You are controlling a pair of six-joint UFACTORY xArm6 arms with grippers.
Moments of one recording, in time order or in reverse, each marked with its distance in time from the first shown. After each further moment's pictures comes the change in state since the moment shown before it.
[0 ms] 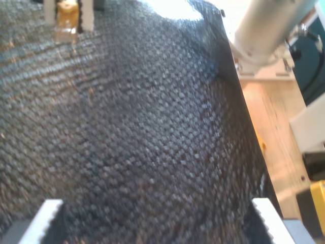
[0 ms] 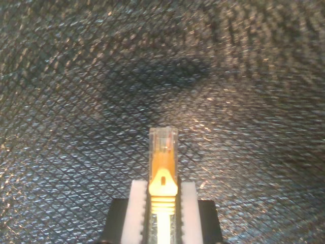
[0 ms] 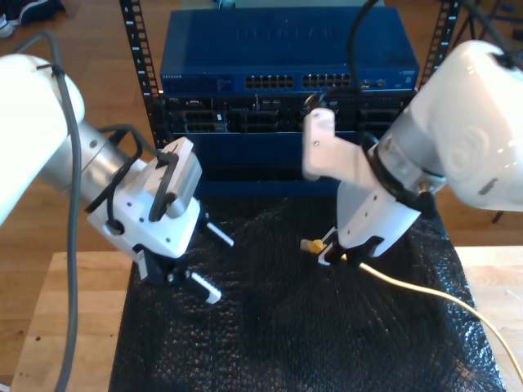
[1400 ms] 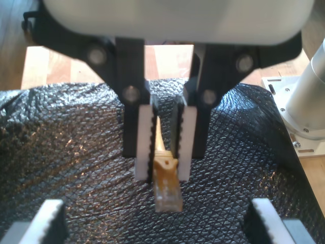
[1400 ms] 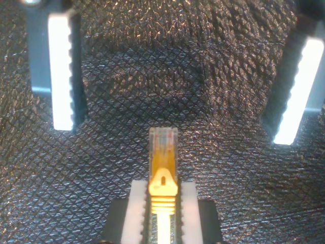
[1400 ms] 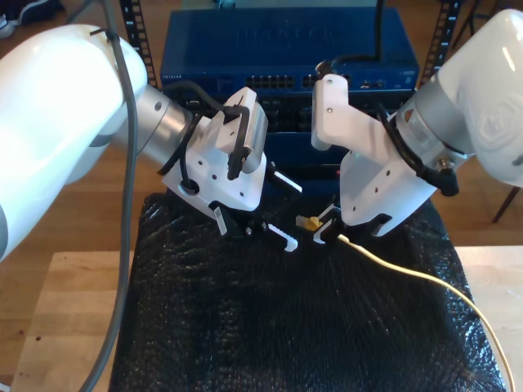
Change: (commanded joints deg) left arm -10.4 1.7 -3.3 -9.1 -9.8 -1.4; right arm -1.1 -0.6 -2.6 4.8 2.9 -2.2
